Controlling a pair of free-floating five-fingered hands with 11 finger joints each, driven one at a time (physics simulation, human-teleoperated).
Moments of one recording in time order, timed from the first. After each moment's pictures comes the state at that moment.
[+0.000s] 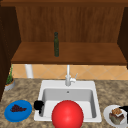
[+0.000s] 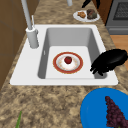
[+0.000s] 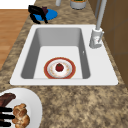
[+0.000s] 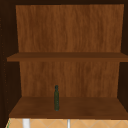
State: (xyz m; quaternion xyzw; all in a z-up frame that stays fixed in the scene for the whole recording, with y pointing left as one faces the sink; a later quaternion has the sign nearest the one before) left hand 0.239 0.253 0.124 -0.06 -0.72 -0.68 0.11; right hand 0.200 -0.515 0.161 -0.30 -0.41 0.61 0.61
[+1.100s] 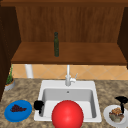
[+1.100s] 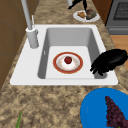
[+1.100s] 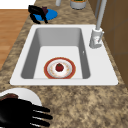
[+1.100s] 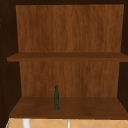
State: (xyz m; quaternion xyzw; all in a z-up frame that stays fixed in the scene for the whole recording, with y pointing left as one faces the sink) left hand 0.239 0.253 0.124 -0.06 -0.72 -0.68 0.11; right hand 0.317 -0.490 0.148 -0.35 -0.37 0.61 0.61
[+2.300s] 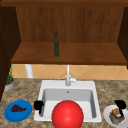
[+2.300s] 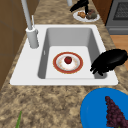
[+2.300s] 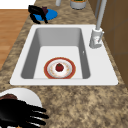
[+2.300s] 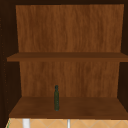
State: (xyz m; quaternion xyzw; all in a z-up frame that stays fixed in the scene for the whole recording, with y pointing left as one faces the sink) left hand 0.239 0.253 0.124 -0.06 -0.72 -0.68 0.11; right hand 0.284 -0.473 0.106 -0.44 -0.39 0.61 0.54
